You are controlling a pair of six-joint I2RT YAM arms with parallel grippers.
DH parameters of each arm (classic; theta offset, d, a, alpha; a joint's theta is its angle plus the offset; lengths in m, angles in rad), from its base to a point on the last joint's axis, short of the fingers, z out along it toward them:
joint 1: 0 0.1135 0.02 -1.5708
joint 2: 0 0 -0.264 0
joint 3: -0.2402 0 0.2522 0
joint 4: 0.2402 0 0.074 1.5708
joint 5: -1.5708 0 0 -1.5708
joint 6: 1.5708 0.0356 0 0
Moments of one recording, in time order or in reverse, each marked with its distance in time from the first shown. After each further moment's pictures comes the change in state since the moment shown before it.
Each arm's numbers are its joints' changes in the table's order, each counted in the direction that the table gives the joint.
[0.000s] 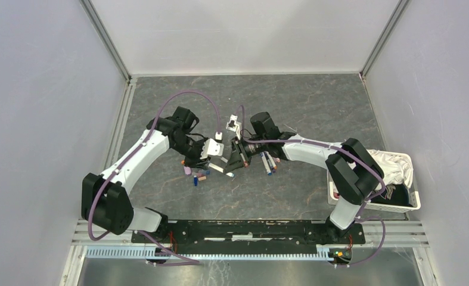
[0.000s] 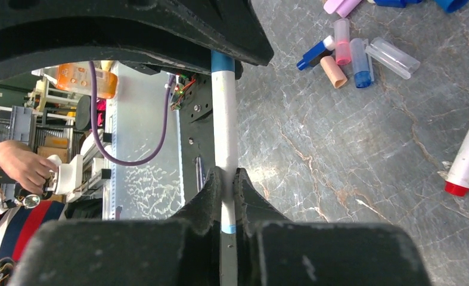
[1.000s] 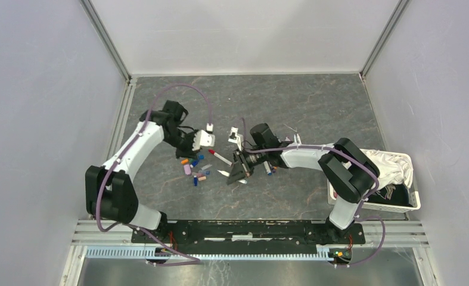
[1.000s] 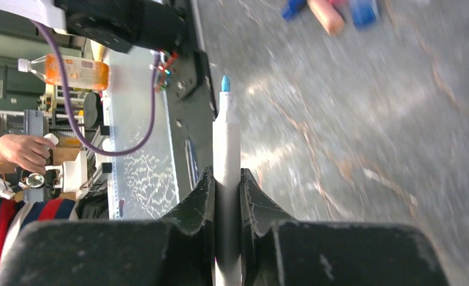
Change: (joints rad) left arm 0.084 0.057 -0.025 0.019 0.042 0.079; right arm 0.039 0.051 0.072 -0.088 -0.017 0.043
